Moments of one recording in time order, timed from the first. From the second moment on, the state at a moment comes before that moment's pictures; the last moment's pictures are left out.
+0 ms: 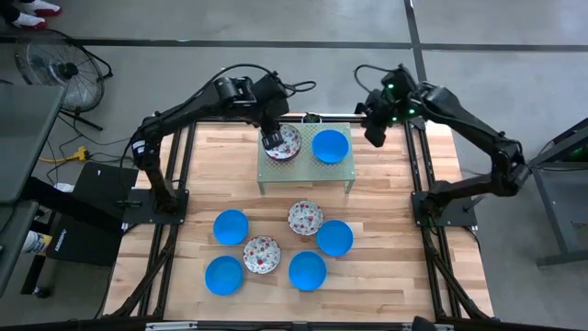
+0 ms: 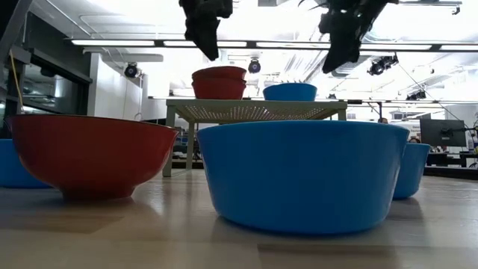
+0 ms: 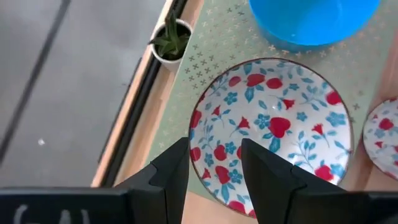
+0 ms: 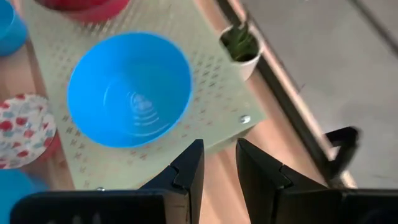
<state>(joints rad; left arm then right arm) 0.40 1.75 2.02 -1.27 -0.16 0.10 -0.77 1.29 1.34 -0.96 -0.23 -0.23</state>
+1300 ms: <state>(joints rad) 0.43 1.02 1.04 -0.79 0.20 0.11 -0.87 1.22 1.34 -1.00 -0.20 -0.04</state>
